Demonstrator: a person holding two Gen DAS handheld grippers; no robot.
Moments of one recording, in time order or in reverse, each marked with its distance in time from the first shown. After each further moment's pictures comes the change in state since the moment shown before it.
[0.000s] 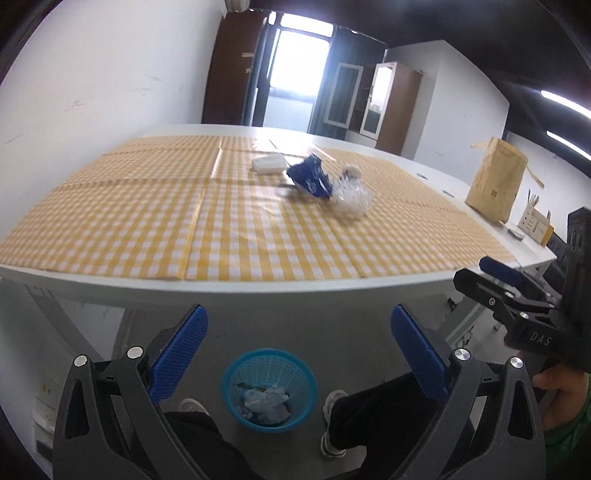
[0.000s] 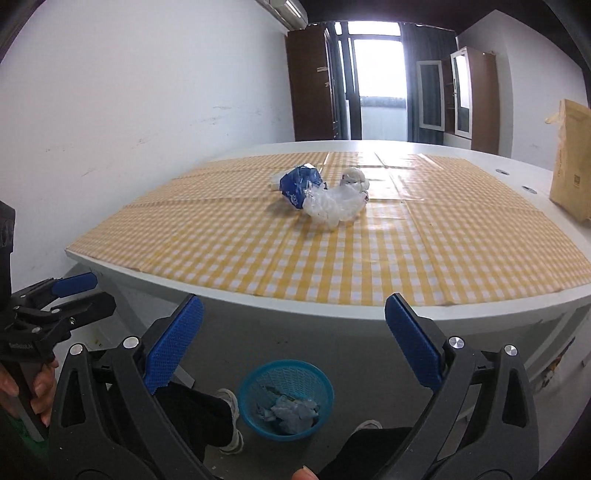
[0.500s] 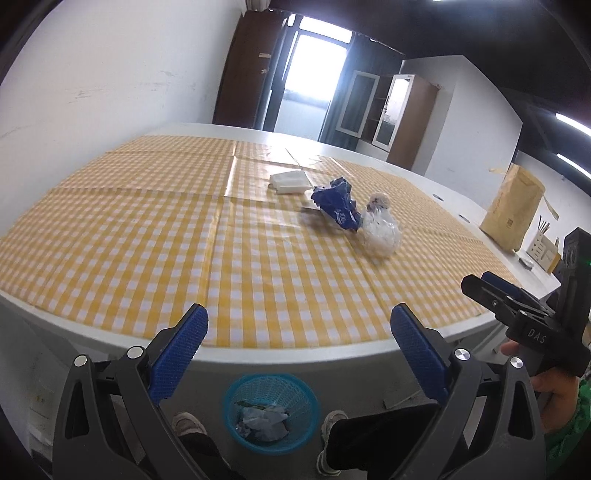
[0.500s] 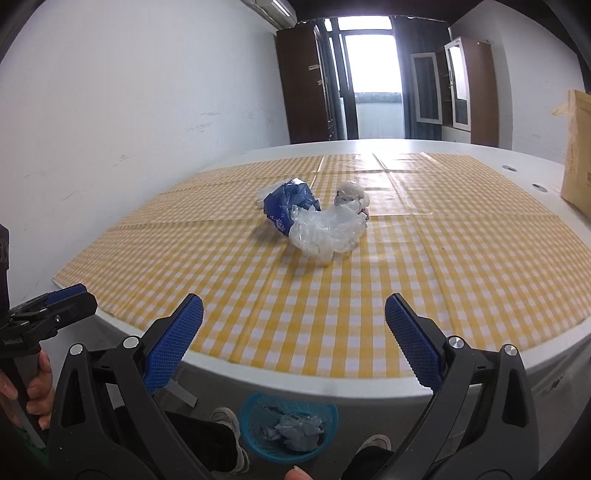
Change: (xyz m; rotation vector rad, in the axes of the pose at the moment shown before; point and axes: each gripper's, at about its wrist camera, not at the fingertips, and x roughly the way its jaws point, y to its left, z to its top) left arm 0.039 0.034 0.045 -0.071 -0.010 0.003; right arm 0.061 -0.019 0.043 0.046 0.003 0.006
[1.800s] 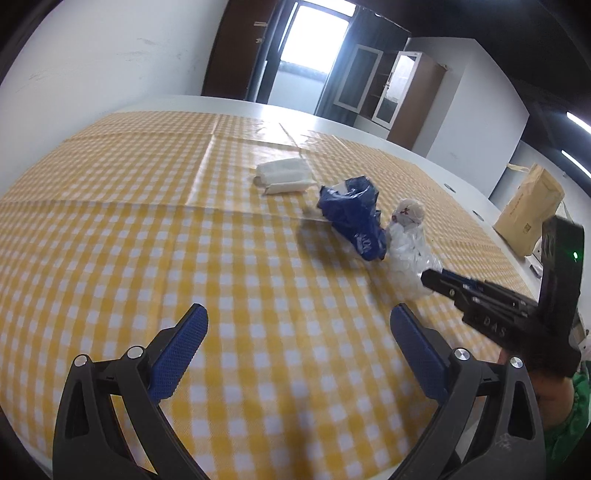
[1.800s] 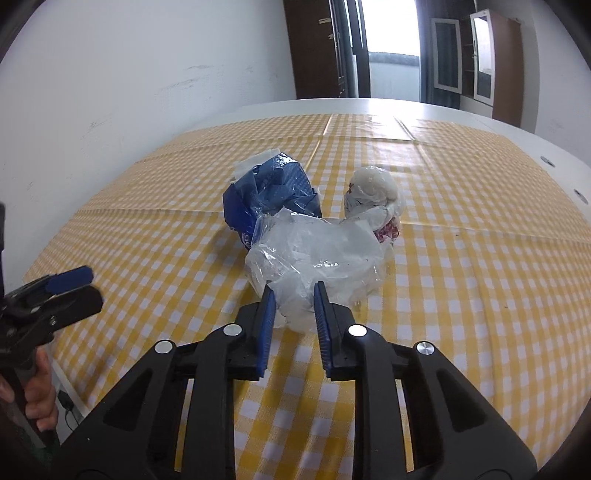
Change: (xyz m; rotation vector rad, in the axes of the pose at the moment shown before) left arm 0.127 0.002 0.073 -0.007 0.128 -0.042; right arm 0.137 -0.022 0.054 -0.027 0.194 0.032
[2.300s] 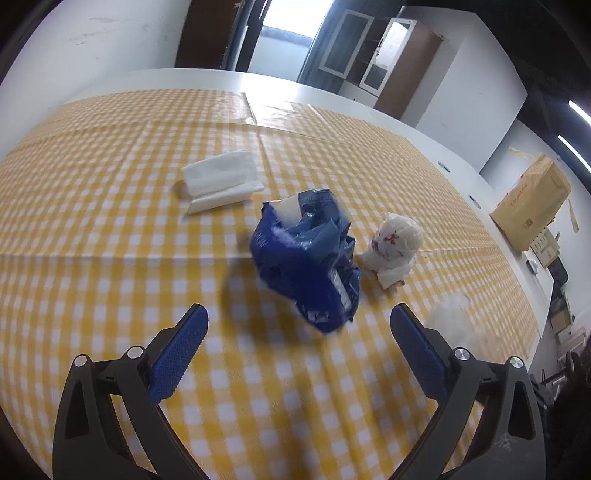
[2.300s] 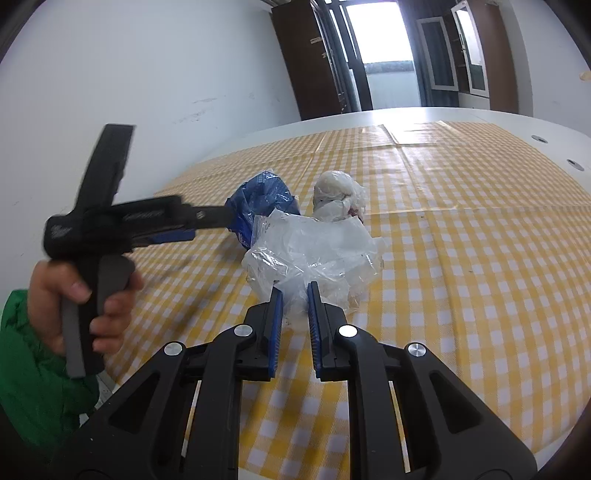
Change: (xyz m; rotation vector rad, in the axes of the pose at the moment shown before) left arm 0.094 -0.044 0.064 0.008 0.166 -0.047; right arm -0.056 -0.042 -0.034 0.085 -0.102 0.091
